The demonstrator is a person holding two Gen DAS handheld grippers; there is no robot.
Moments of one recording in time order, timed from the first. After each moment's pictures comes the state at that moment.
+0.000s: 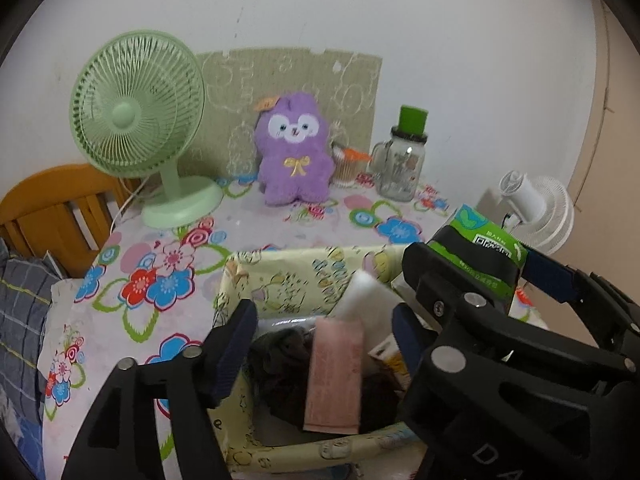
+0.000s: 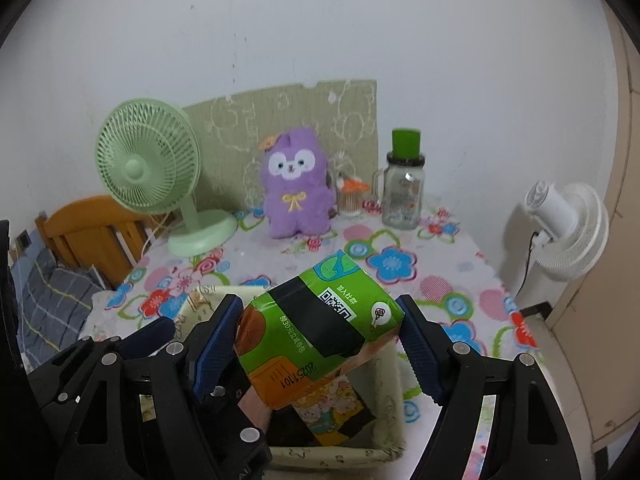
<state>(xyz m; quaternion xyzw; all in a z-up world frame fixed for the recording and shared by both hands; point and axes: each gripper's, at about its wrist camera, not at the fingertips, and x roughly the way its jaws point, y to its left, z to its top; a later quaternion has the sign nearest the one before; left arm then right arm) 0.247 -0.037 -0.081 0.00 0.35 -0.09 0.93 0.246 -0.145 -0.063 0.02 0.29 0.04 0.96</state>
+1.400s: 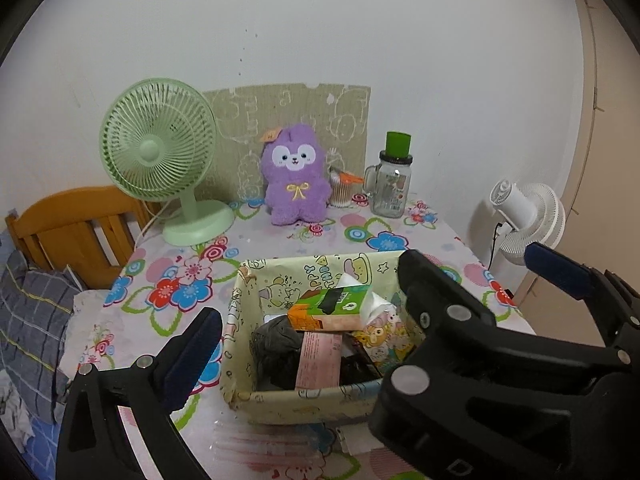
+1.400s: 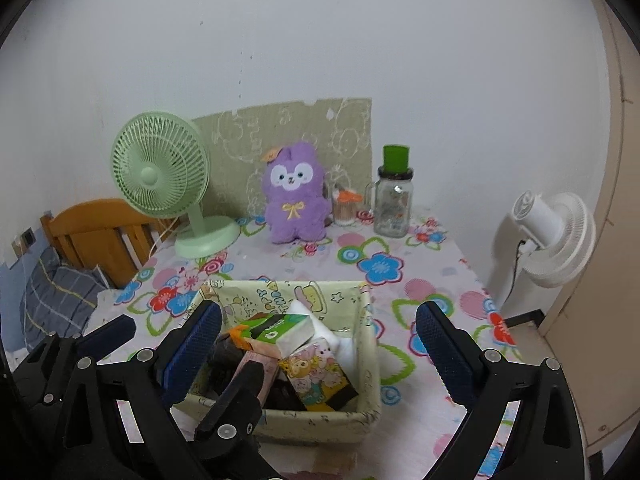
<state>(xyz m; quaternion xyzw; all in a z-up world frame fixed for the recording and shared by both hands) 0.185 -0.049 -0.040 0.02 0.31 -0.07 0.95 0.186 -0.158 -0.031 0.01 0.26 0.03 0.97</state>
